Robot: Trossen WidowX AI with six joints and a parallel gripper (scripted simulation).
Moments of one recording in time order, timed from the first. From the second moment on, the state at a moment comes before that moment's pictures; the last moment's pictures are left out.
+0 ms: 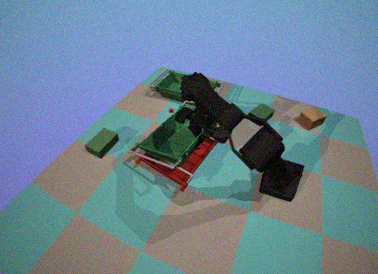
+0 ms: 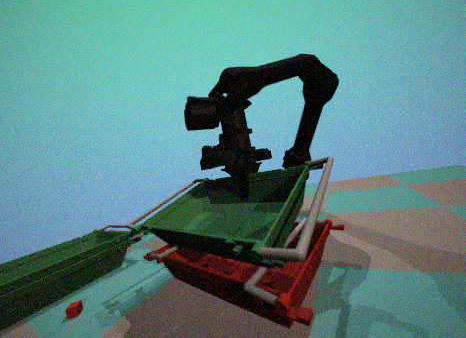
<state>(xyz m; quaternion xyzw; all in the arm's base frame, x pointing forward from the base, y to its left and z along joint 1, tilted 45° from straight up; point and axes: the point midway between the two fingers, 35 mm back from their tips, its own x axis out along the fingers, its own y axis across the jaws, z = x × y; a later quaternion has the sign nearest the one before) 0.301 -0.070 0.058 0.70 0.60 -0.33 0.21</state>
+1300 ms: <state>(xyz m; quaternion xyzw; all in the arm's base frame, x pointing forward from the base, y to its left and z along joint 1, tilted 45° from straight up) 0.301 -0.070 0.058 0.70 0.59 -0.33 0.21</state>
